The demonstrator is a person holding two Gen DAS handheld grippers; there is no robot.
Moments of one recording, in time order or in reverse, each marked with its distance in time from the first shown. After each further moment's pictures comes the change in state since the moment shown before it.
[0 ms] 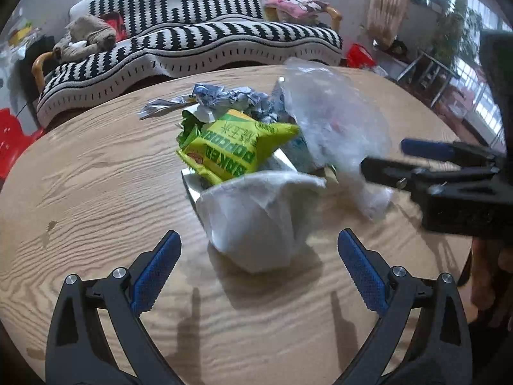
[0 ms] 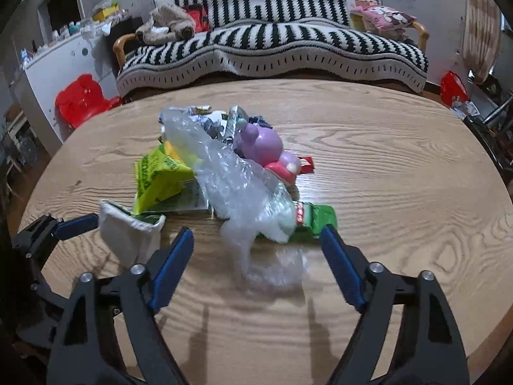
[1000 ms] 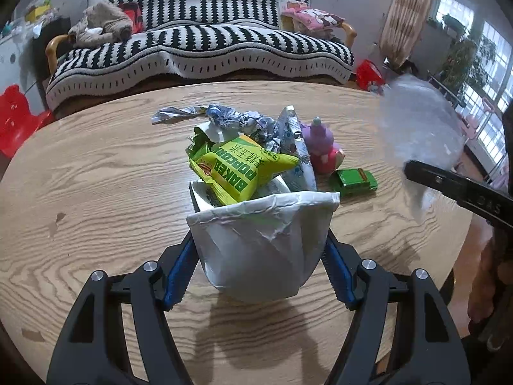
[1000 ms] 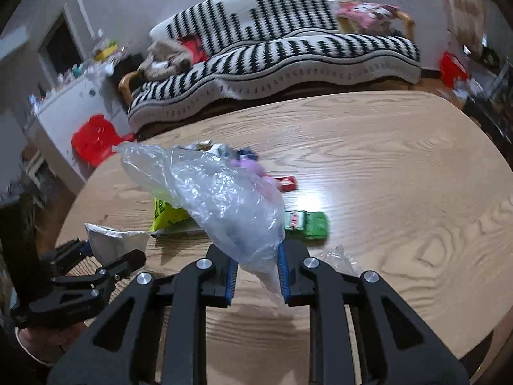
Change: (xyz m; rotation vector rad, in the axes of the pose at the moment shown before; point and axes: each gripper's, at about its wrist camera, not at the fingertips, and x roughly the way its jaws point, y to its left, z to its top) left arm -0.031 0.005 0.017 -0.110 -0.016 -0.005; right arm -0.057 -0.052 -0.003 0.150 -0.099 0.113
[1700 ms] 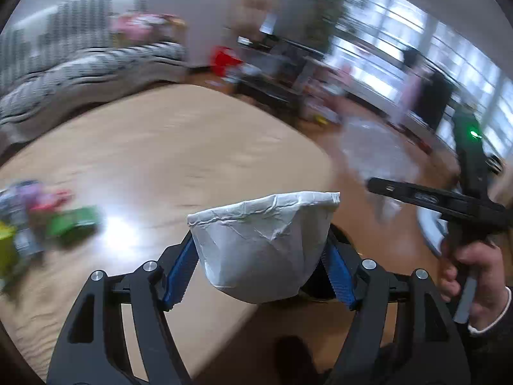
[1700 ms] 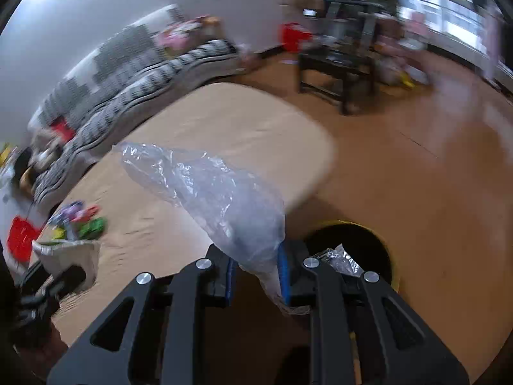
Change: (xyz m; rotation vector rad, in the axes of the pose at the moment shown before) left arm 0.002 -0.291 -0.026 0.401 0.028 -0.512; right arm -0.199 -0.248 -0.119 0.481 -0.090 -0.434
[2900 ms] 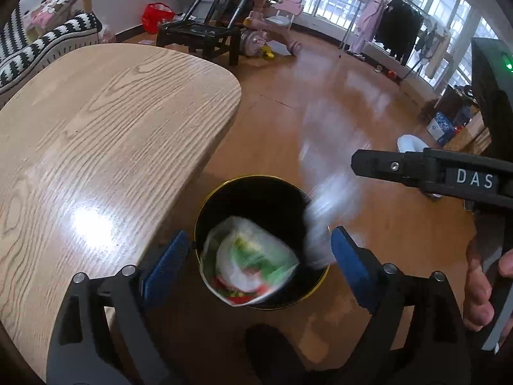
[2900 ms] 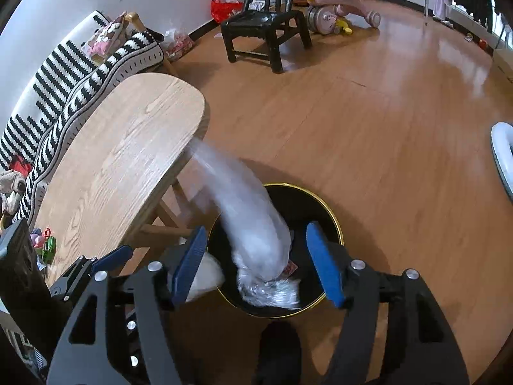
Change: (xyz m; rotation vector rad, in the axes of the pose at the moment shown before) left arm 0.163 -0.098 -0.003 0.163 0.245 -0.100; right arm 0.025 -0.105 -0.018 0.211 0.125 -0.121
